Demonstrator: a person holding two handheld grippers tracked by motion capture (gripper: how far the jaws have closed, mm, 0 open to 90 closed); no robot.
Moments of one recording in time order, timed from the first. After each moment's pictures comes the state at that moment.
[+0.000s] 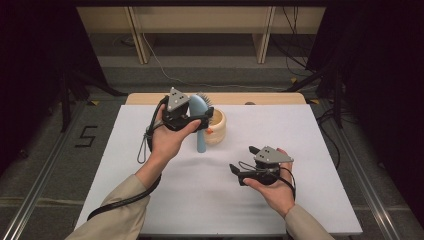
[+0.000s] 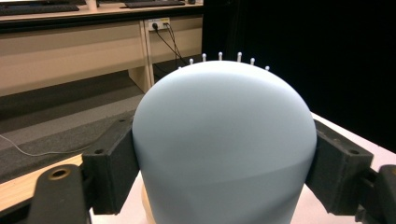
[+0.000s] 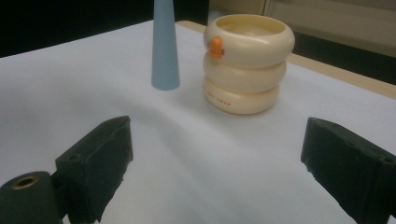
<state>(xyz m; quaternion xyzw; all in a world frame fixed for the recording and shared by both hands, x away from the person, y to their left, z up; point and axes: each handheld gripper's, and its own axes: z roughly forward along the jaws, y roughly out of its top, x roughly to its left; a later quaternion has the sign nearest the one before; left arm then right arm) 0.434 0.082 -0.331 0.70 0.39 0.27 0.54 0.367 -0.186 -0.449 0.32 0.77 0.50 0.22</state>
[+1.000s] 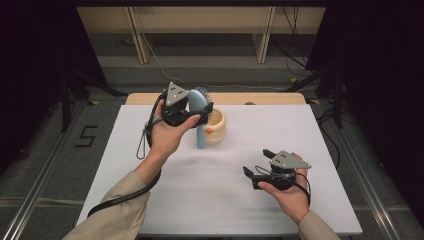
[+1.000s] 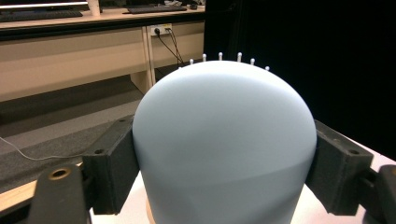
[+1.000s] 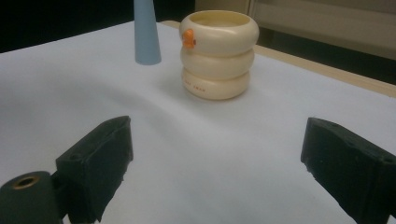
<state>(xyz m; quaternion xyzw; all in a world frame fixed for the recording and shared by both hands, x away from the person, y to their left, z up) 0.439 0.082 -0.320 0.69 0.39 0.27 0.55 0.352 -0.221 -0.448 0.34 0.76 0.50 0.24</state>
